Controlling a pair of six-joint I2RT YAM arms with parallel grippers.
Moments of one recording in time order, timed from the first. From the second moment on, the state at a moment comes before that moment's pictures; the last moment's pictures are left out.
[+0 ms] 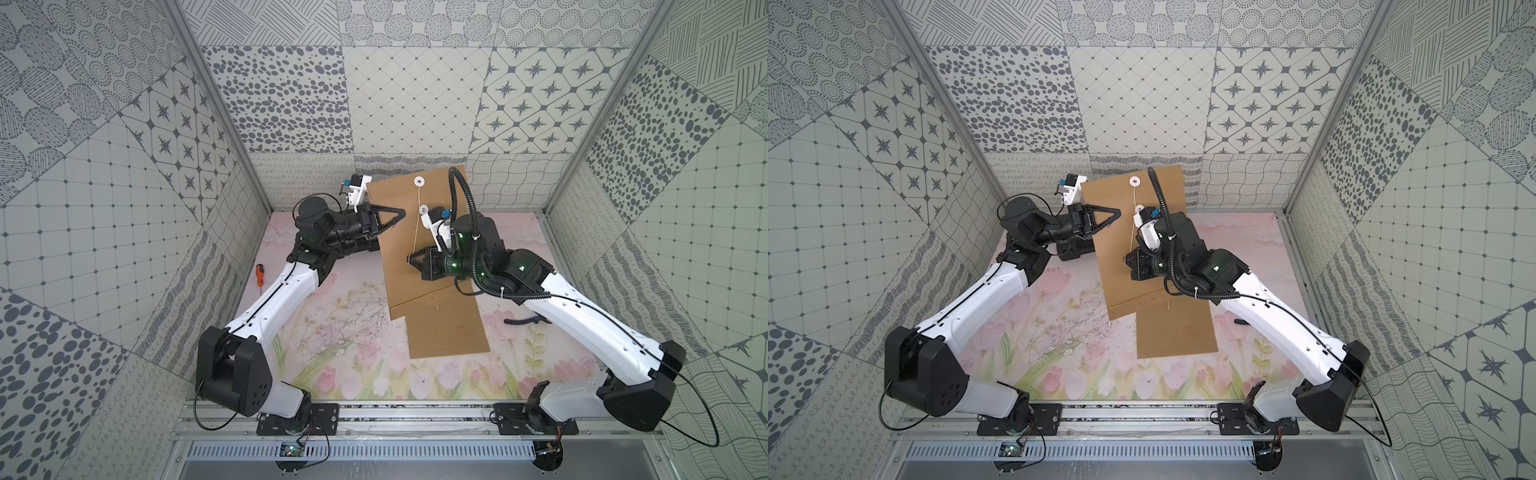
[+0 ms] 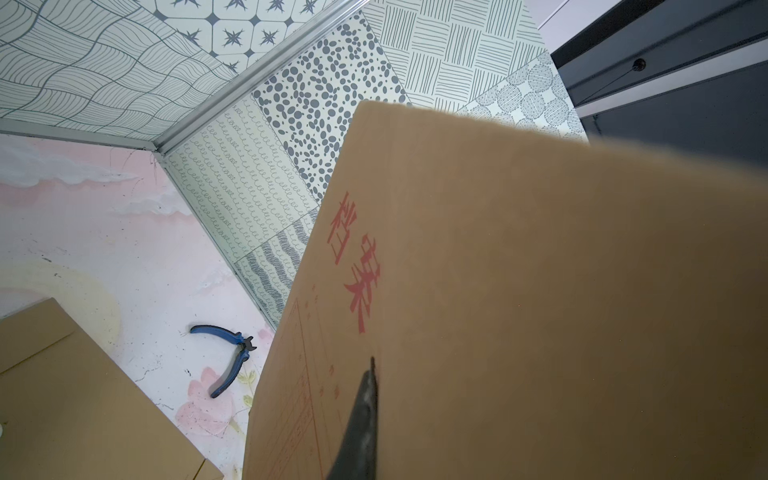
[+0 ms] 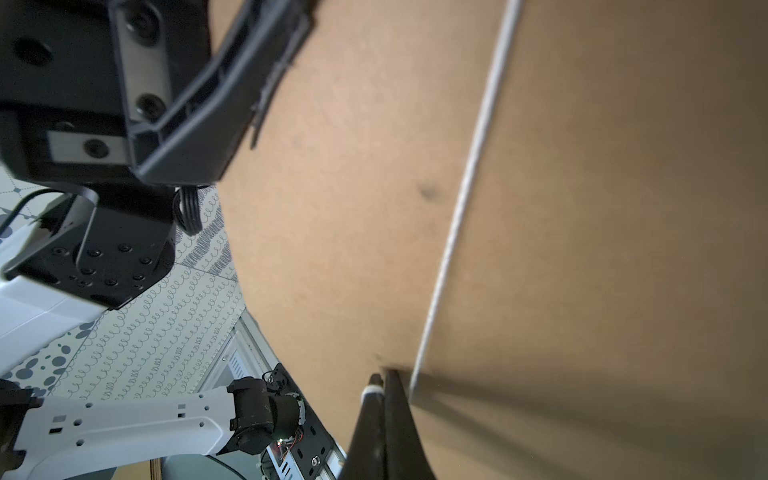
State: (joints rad) left arm -0.34 1.45 1.22 0.48 1.03 -1.19; right arm 0.81 1.38 1.51 -0.63 -0.18 0.53
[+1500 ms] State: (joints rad) left arm -0.29 1.36 1.19 0.32 1.08 -1.09; right arm 0.41 1.39 1.56 -0.72 -0.35 0.43
